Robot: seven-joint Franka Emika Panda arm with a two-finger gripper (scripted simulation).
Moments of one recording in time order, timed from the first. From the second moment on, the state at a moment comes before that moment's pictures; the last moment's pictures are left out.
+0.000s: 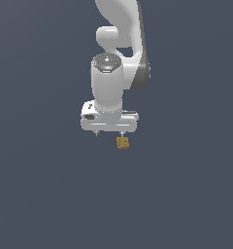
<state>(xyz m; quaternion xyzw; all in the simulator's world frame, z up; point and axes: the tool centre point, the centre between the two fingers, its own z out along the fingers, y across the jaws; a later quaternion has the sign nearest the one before) 0.013 -0.028 0.182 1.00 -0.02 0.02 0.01</state>
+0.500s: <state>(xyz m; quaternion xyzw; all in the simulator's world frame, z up) 0.009 -0.021 0.168 1.00 -0.09 0.02 0.01</state>
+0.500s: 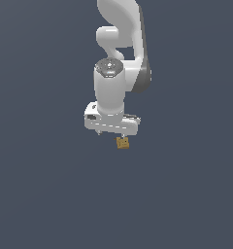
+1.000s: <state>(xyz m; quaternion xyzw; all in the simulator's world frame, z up) 0.001 -0.007 0.145 0.98 -0.21 0.01 0.00</state>
